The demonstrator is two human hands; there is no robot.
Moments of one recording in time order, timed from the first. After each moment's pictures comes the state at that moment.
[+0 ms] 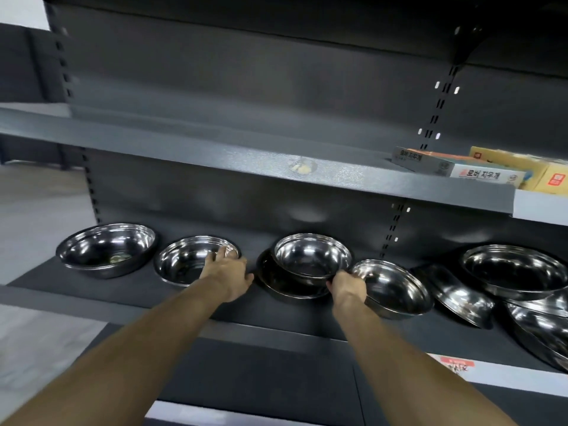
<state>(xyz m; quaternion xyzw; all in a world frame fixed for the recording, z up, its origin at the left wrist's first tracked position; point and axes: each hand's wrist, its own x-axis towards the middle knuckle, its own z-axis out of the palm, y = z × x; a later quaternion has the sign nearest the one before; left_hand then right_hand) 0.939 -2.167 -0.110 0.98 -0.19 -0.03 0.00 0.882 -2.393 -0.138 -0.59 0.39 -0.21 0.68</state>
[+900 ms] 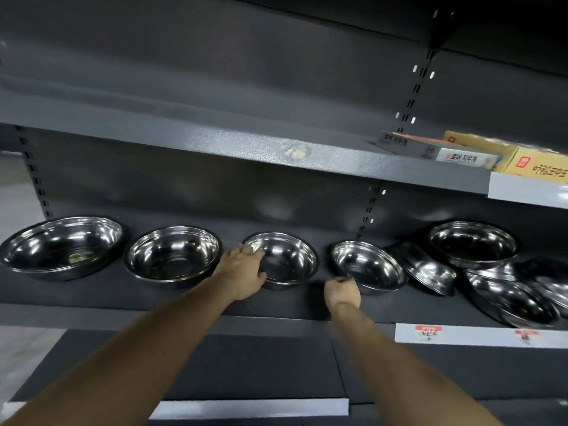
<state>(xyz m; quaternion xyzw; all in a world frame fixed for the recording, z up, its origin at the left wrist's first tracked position) 0.941 -2.203 -0.130 0.94 -0.32 -0.01 0.08 0.849 -2.400 -0.166 -0.71 0.48 -0.19 0.48</state>
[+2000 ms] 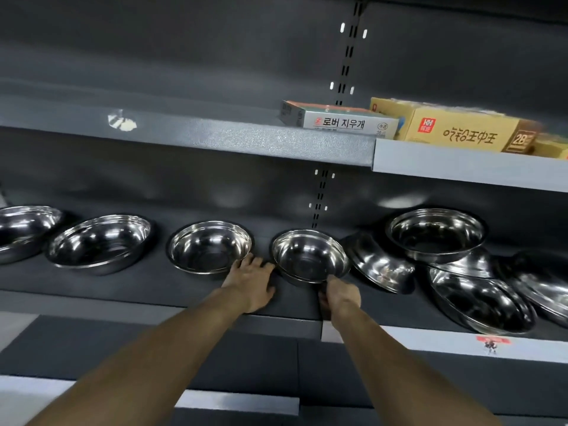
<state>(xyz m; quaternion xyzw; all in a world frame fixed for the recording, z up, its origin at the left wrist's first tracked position) 0.857 -2.400 -0.158 0.95 -0.30 -0.05 0.01 0.796 -2.583 -0.190 -0.59 0.45 -0.13 0.66</state>
